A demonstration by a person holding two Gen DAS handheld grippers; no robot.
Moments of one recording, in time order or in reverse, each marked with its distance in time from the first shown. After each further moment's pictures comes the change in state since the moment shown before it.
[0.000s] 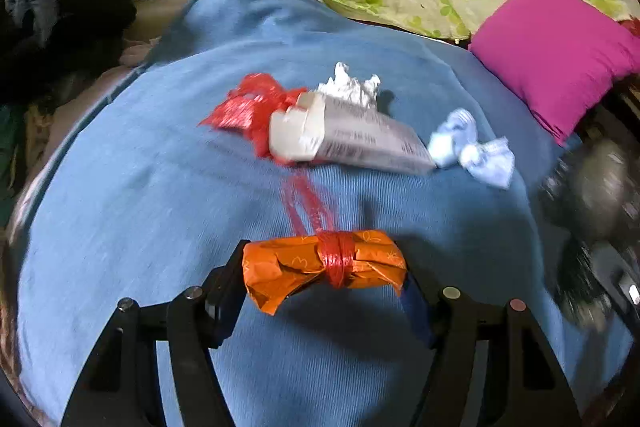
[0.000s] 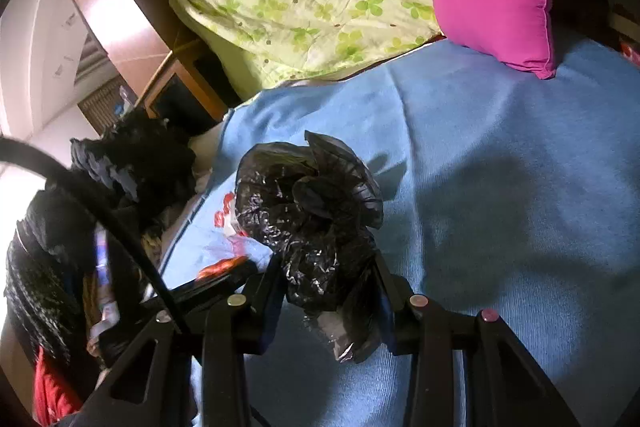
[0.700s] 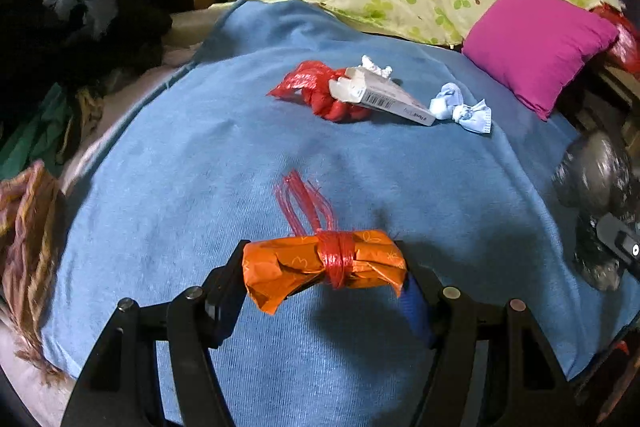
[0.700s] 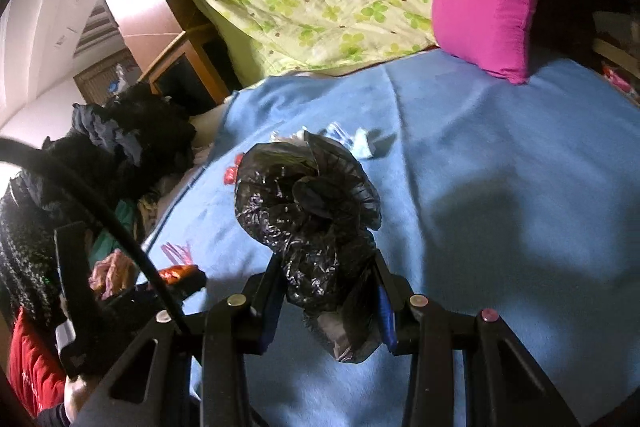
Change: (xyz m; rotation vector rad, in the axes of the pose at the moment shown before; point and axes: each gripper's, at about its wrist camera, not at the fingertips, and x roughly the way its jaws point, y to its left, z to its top) left arm -0.066 0.041 -0.072 0.018 -0.075 0.025; right arm -0.067 0.018 -0.060 -0.053 -0.014 -0.078
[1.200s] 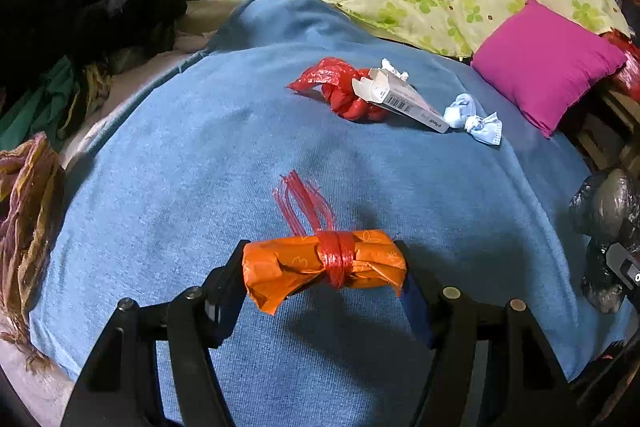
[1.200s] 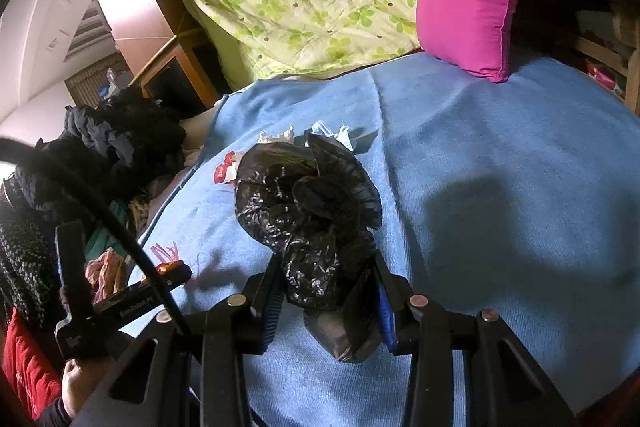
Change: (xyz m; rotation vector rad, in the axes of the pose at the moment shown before) left arm 0.001 0.017 -0.005 -0.061 -0.013 -0.017; right arm -0.011 -0.002 -0.009 -0.002 -0.015 -0.026
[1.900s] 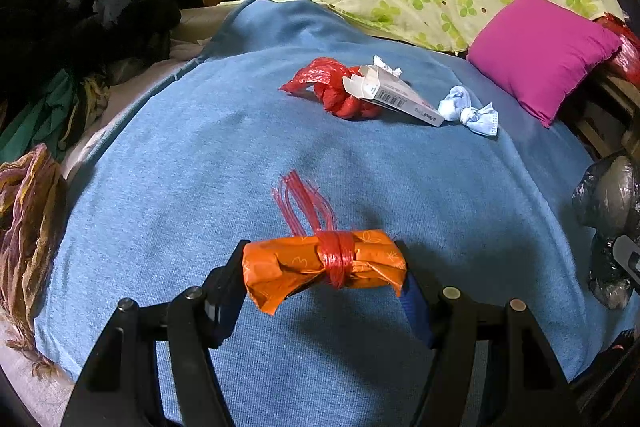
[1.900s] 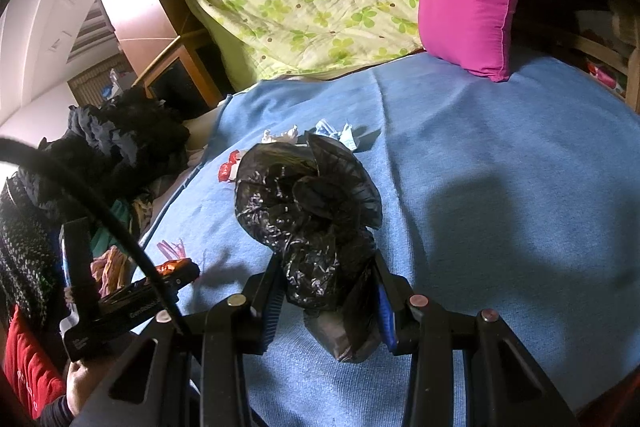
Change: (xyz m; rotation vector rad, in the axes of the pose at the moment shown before) left arm 0.000 -0.007 -0.004 0.038 -0.006 0.014; right arm -0.005 -0.001 -0.001 -0.005 -0.001 0.012
